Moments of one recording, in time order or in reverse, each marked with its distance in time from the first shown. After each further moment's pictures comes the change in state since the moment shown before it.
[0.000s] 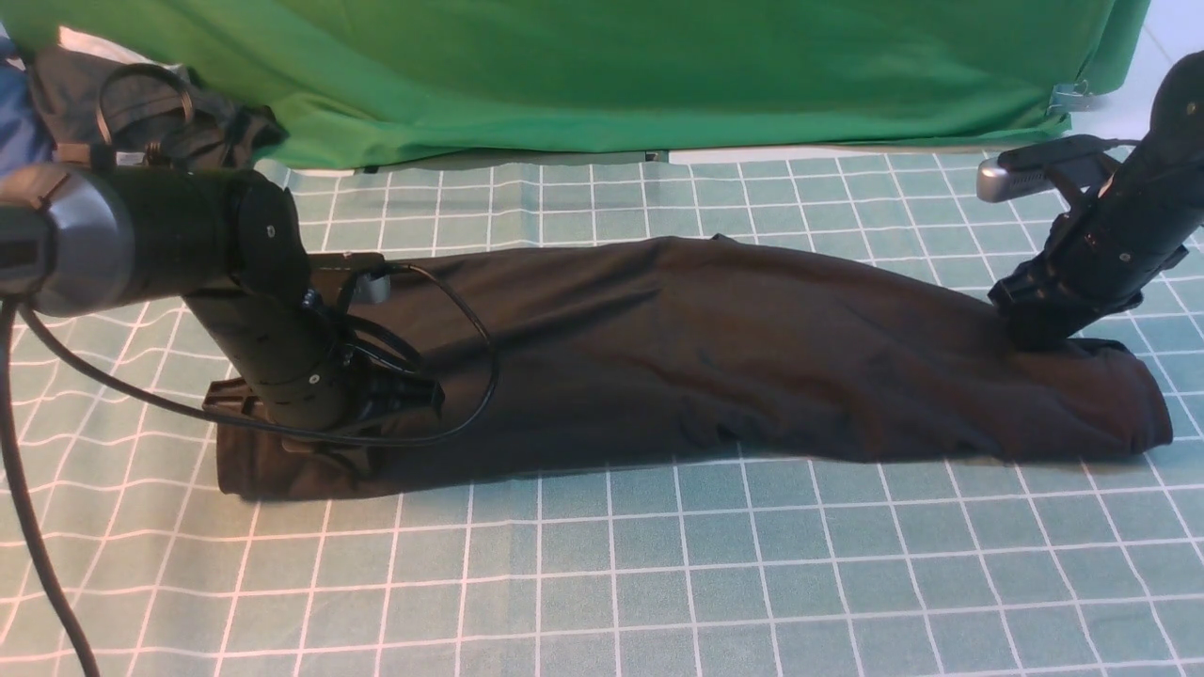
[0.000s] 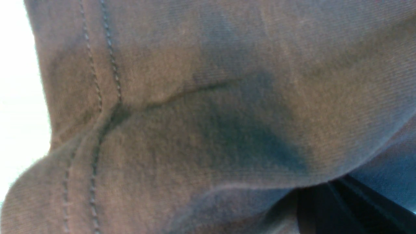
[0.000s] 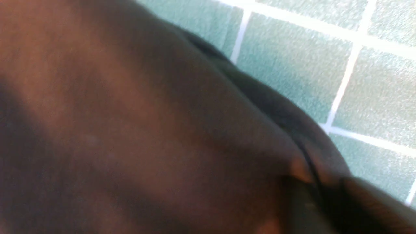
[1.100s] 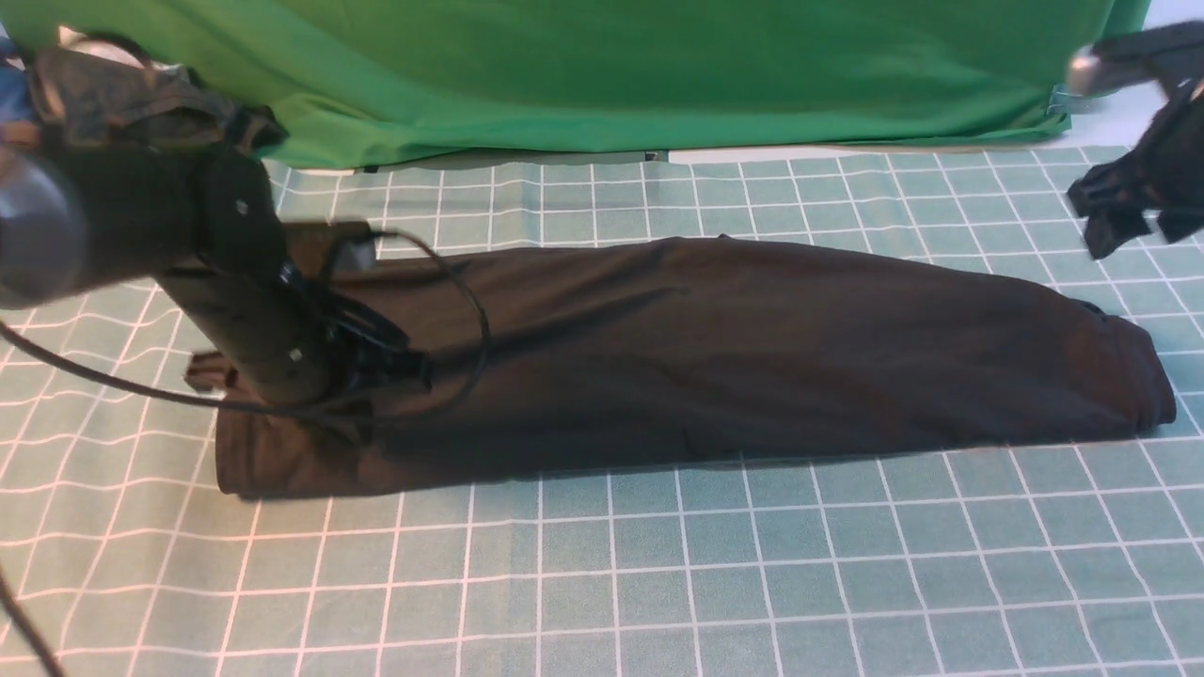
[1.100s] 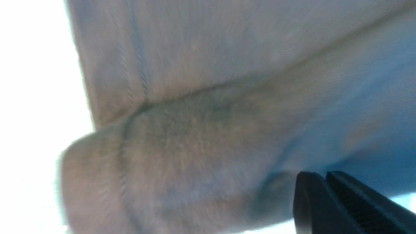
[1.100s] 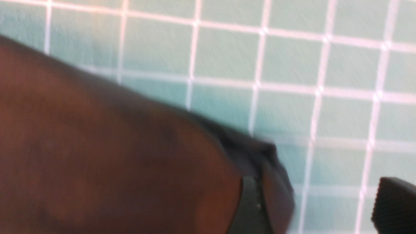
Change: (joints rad) right arm -0.042 -0.124 -0.119 -0.176 0.134 0.245; left arm 0.000 -0.125 0.001 0.005 -0.006 0.002
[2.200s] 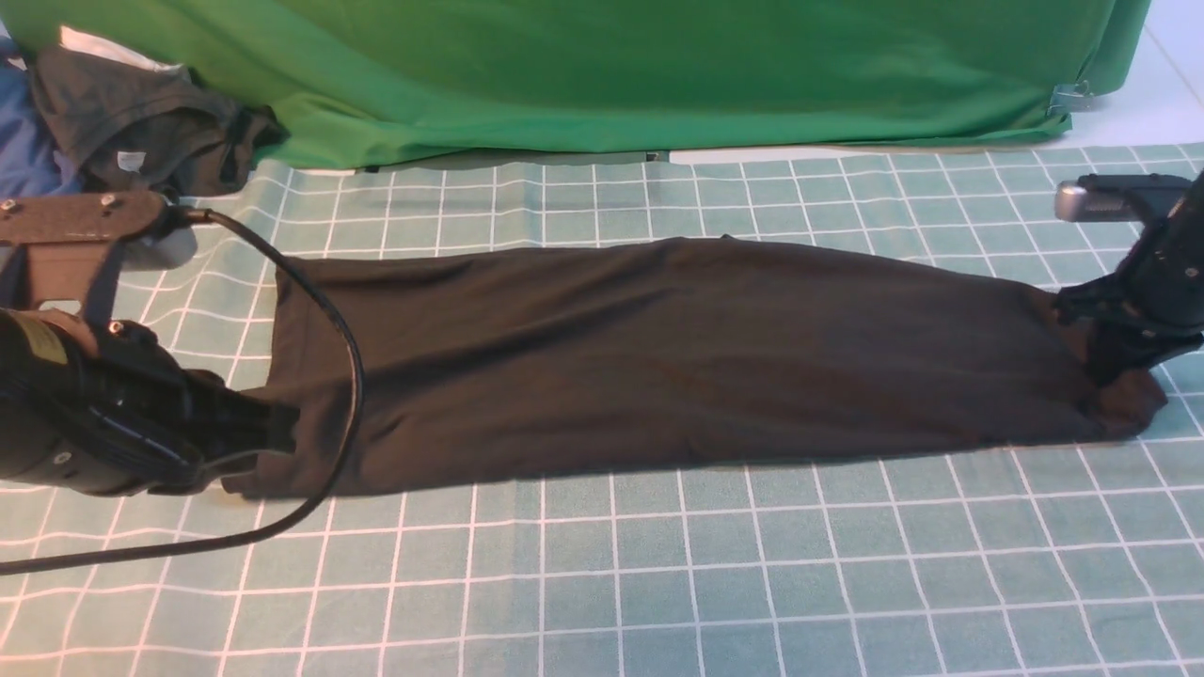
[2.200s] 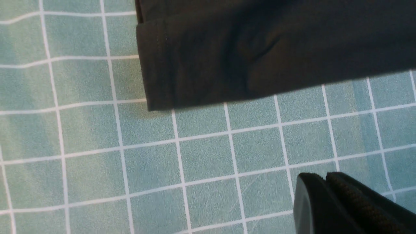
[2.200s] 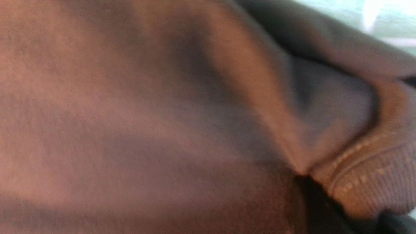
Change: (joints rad) right arm -0.082 0.132 0.112 0.143 0.007 -0.063; left arm 0.000 -0.639 0.309 -0.001 0.056 0.001
